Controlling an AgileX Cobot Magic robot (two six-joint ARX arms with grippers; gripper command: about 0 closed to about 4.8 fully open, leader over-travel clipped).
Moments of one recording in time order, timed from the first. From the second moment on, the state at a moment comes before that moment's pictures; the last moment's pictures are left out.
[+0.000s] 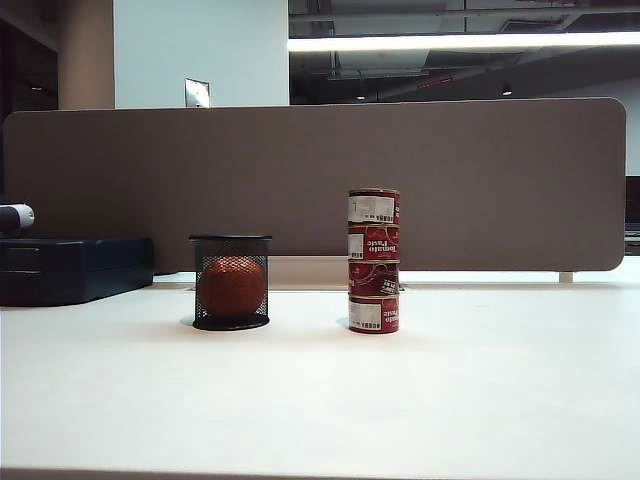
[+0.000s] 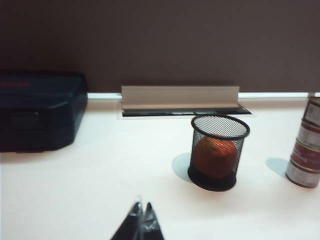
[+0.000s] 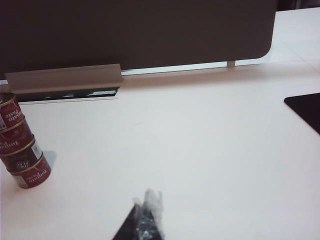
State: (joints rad) left arm 0.00 0.01 0.01 0.05 0.23 -0.03; right arm 0.02 0.00 0.18 -0.27 -0.05 0.13
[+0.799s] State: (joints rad) left arm 0.00 0.01 0.01 0.06 0.16 -0.04; right arm 0.02 0.00 0.01 -0.12 -0.07 0.06
